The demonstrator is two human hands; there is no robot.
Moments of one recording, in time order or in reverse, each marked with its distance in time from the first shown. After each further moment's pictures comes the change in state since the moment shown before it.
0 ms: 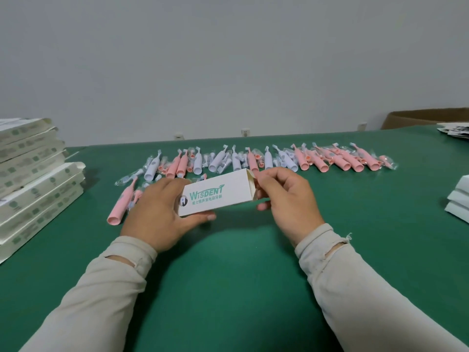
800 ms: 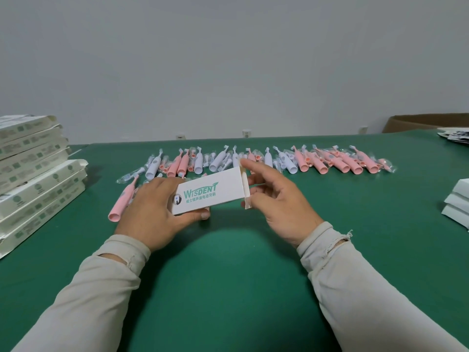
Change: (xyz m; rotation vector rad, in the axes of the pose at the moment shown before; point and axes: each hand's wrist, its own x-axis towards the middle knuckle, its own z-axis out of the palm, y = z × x) left_hand -0.005 -0.003 -0.006 -0.069 0.034 -0.027; right_hand -0.006 -0.009 -0.003 -0.042 -0.291 -0.084
